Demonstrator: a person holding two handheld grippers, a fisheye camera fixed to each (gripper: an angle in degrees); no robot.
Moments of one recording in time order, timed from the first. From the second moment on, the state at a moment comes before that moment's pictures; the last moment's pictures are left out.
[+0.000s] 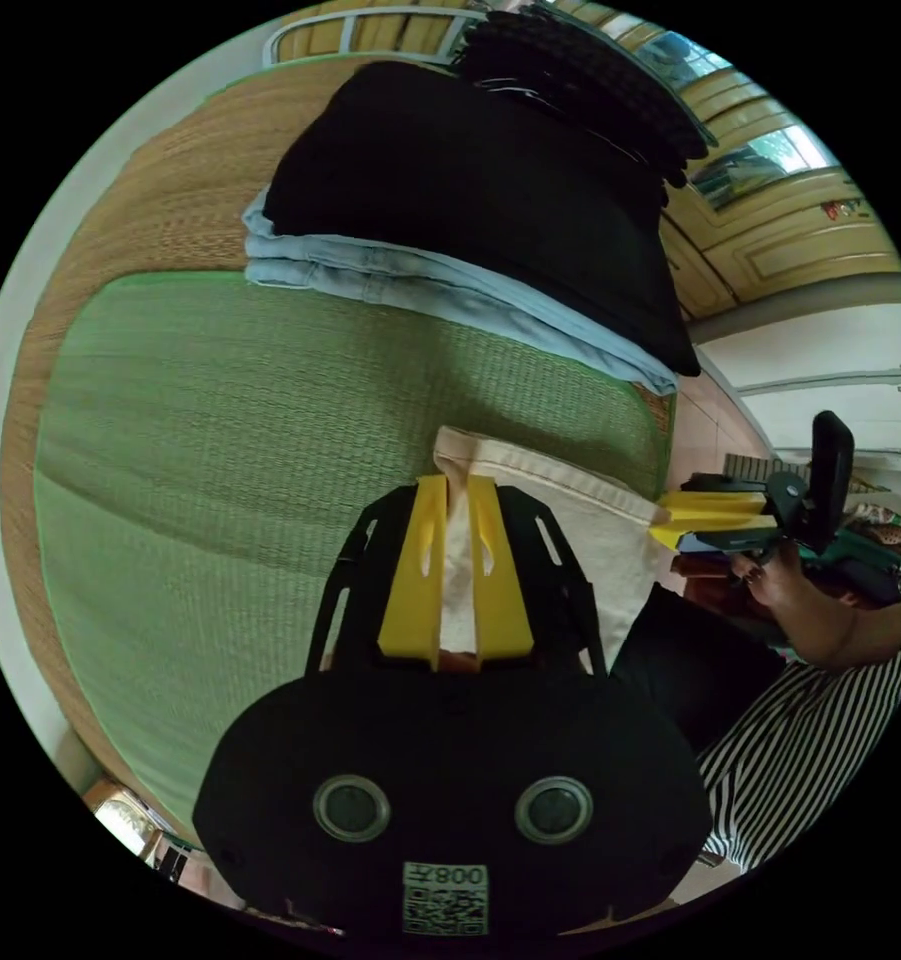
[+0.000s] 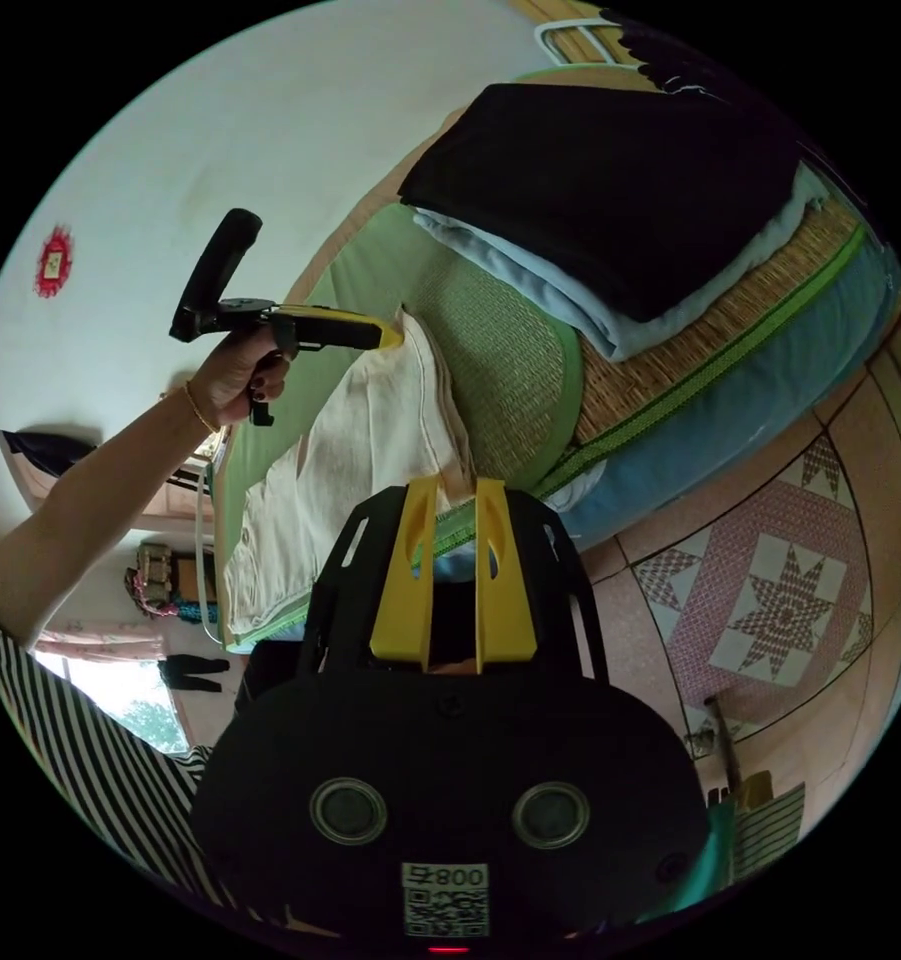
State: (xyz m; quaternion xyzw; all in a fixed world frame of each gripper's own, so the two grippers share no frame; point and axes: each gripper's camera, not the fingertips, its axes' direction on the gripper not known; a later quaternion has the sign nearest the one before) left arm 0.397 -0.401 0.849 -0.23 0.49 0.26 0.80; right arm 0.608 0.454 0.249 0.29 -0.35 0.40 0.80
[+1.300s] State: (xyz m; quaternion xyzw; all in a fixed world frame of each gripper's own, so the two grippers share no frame) left arm 0.012 -0.381 0.731 -0.07 0.54 0.12 0.83; right arm 0.431 0.368 0.097 0.42 -0.34 0.17 0.82
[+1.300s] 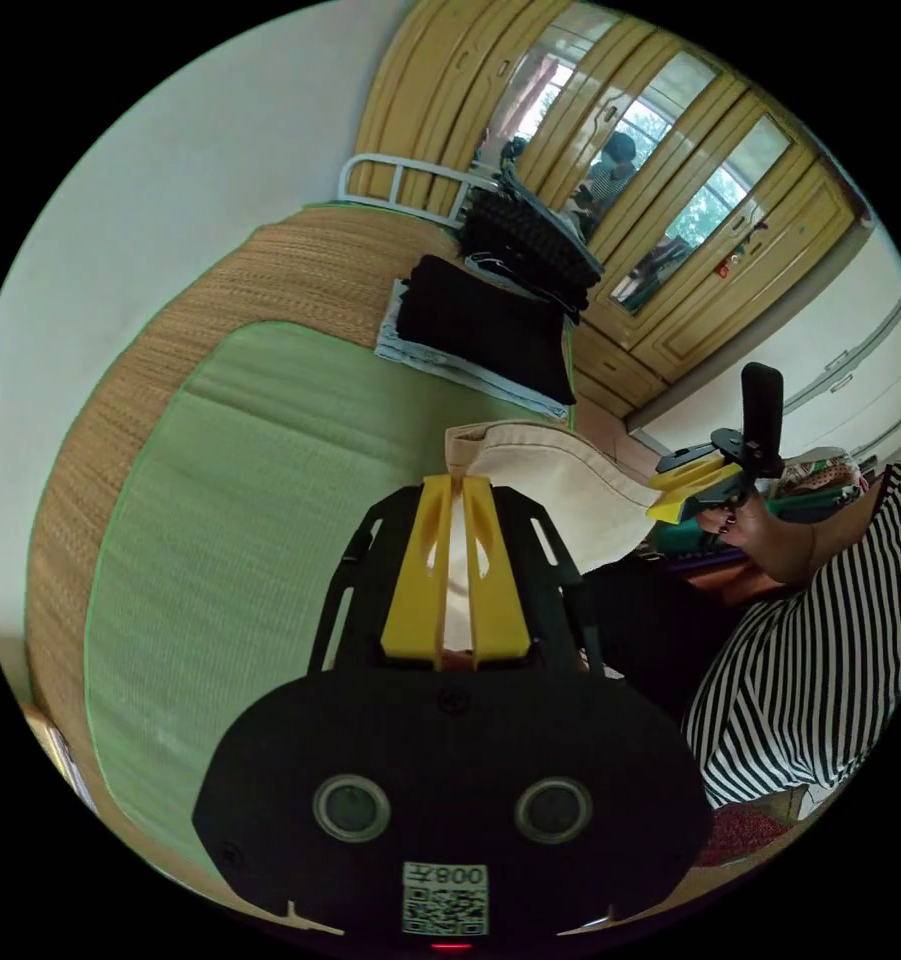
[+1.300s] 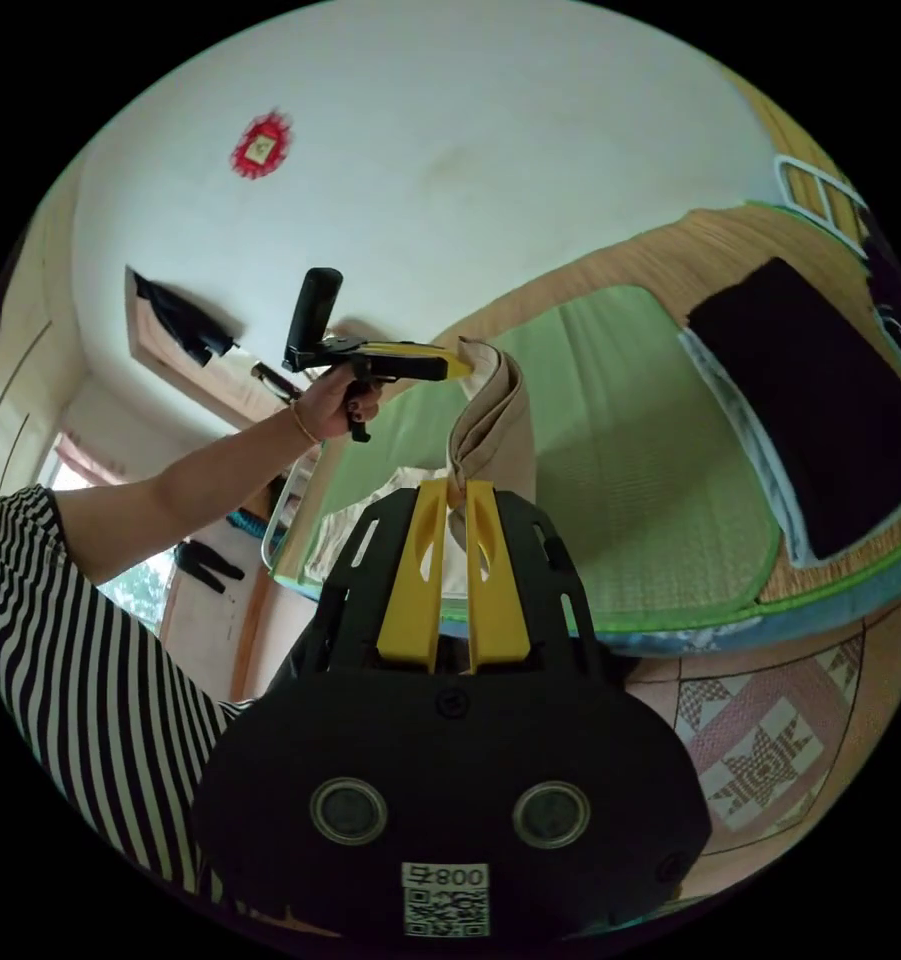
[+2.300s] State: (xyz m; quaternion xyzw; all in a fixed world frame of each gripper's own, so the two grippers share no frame) left arm -0.311 -0.168 0.737 -0.27 0.52 -0.25 0.77; right arm 0.129 0.075 0.311 0.19 -0.39 -0.01 0.90
